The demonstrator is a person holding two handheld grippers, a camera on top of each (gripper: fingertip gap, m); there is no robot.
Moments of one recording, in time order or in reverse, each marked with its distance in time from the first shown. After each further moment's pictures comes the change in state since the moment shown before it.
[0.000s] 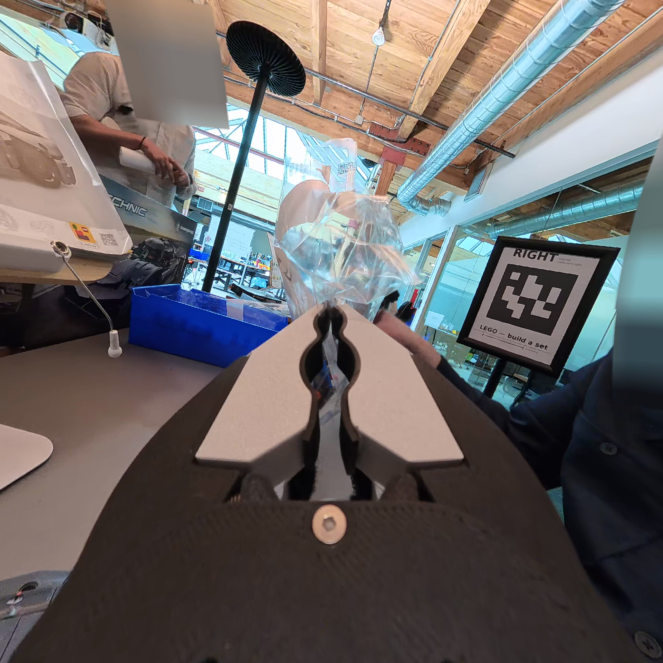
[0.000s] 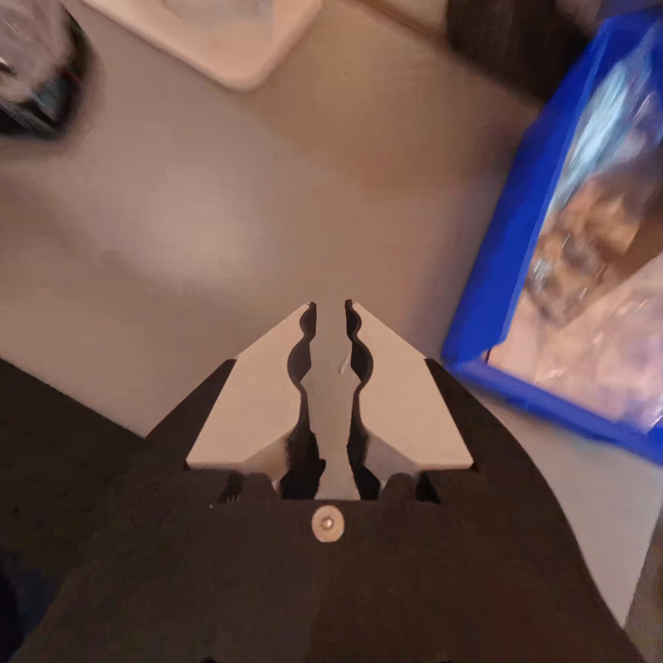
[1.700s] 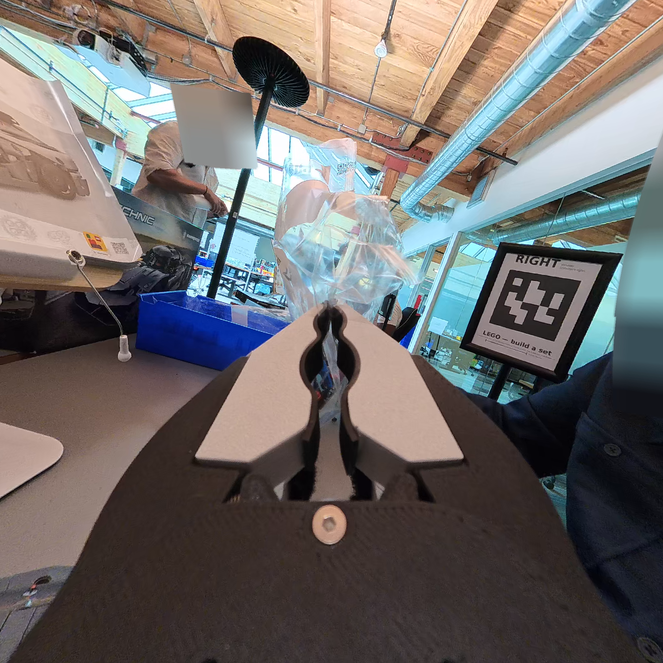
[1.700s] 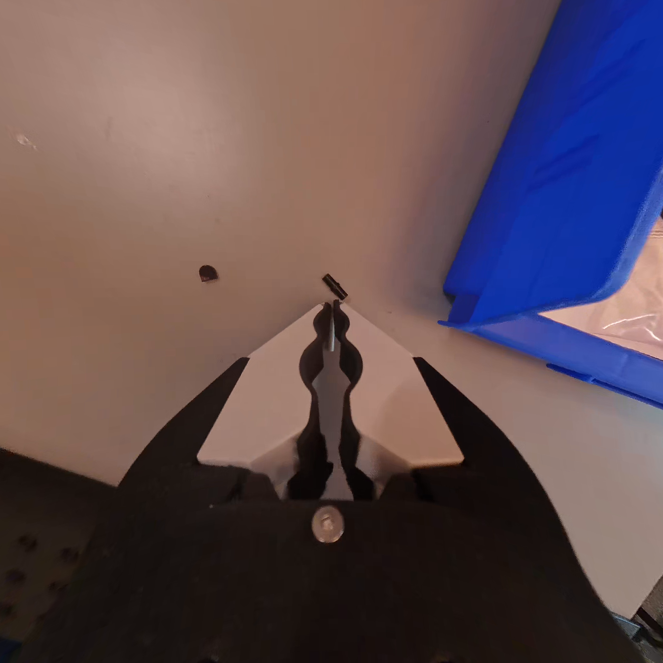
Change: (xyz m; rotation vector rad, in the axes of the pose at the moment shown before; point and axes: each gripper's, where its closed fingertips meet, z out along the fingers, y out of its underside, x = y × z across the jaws) left arm -0.001 -0.006 -0.005 0.022 -0.010 0.007; right arm 0.036 0.076 0.058 -0.275 0.018 0.058
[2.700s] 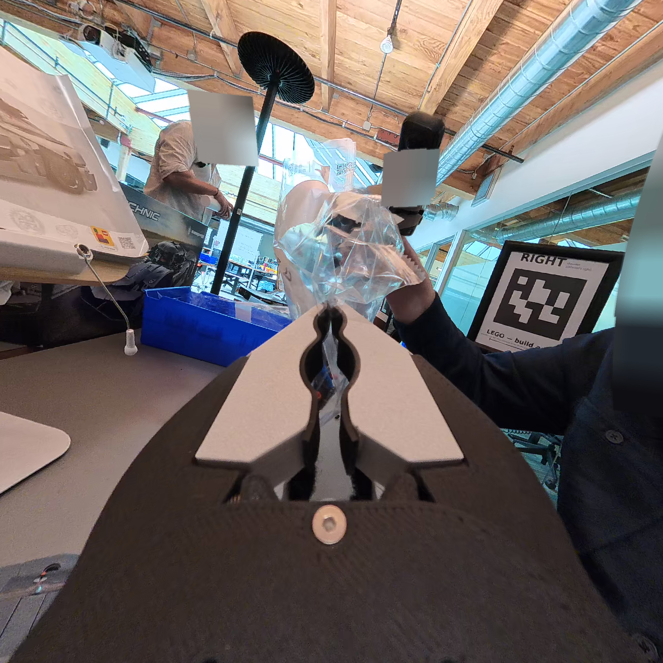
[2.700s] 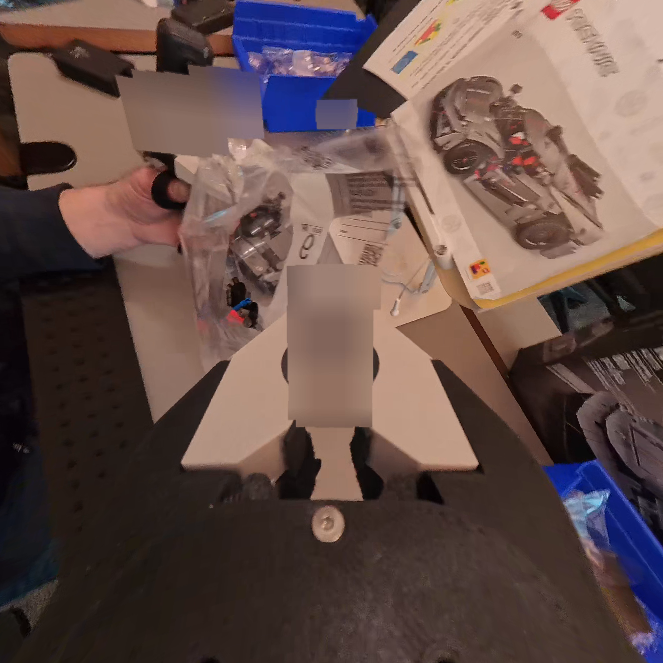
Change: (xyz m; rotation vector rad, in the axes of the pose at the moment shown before) left arm -0.003 0.002 -0.002 -0.008 -0.013 -0.003; right arm -0.170 -0.206 -0.199 0.616 -0.326 -0.641
